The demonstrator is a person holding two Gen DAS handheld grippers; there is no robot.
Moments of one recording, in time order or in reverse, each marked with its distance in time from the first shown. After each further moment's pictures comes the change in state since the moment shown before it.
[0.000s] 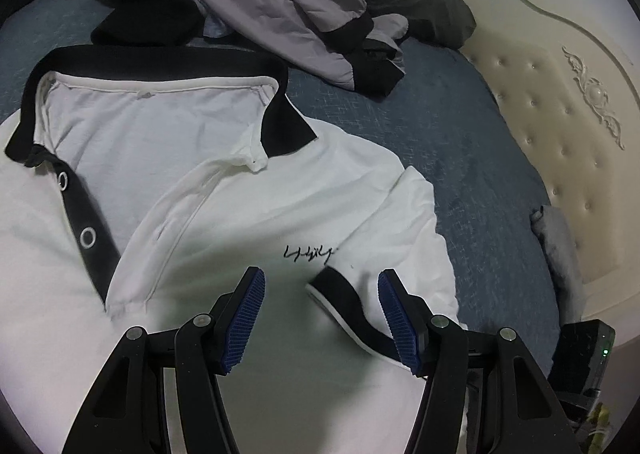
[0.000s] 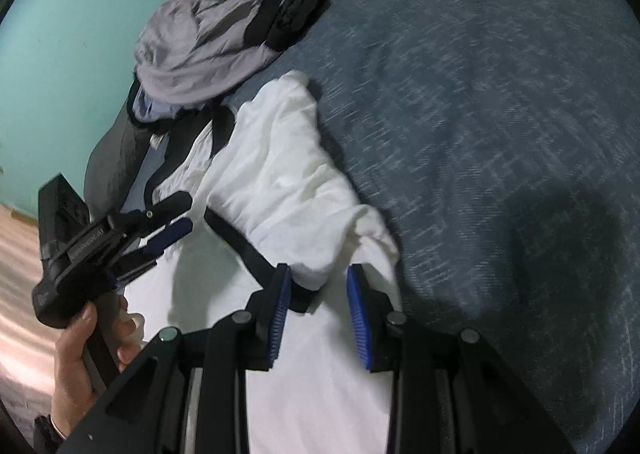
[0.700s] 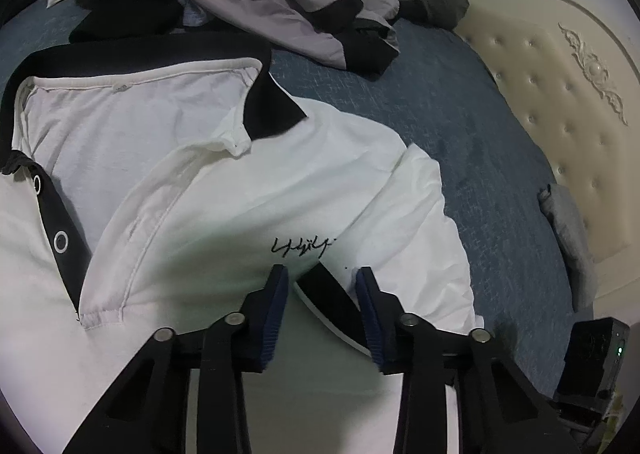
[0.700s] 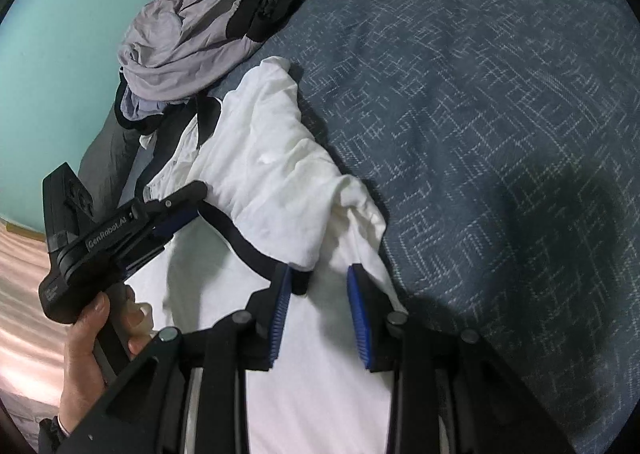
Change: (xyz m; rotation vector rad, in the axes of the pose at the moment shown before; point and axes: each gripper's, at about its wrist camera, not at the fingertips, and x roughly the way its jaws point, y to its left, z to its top) left arm 0.021 -0.009 -0.005 0.064 0.035 0.012; right arm 0.004 -0.005 -0.011 0.055 0.025 -0.006
